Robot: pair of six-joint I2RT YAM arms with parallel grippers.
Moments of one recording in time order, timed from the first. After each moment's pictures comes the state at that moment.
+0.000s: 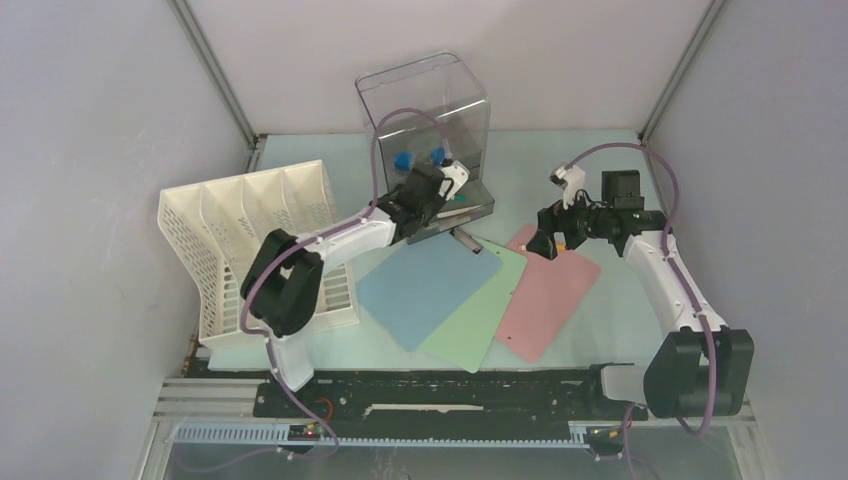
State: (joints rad) left arm -0.67 1.81 1.33 -0.16 -0.30 0.31; right arm 0.02 1.28 1.03 -0.61 -0.67 -0.36
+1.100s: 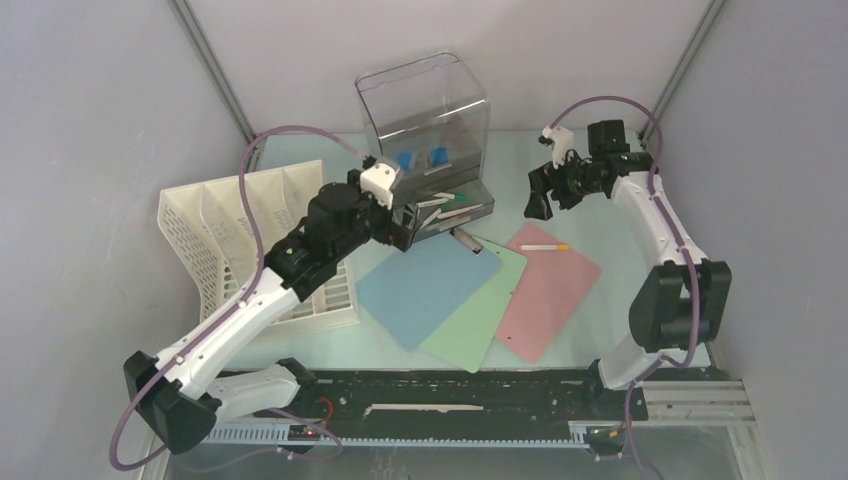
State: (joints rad) left arm -0.66 1.10 1.07 -0.27 -0.04 -0.01; right arm 0.06 1.59 1.45 -0.81 -0.56 -0.39
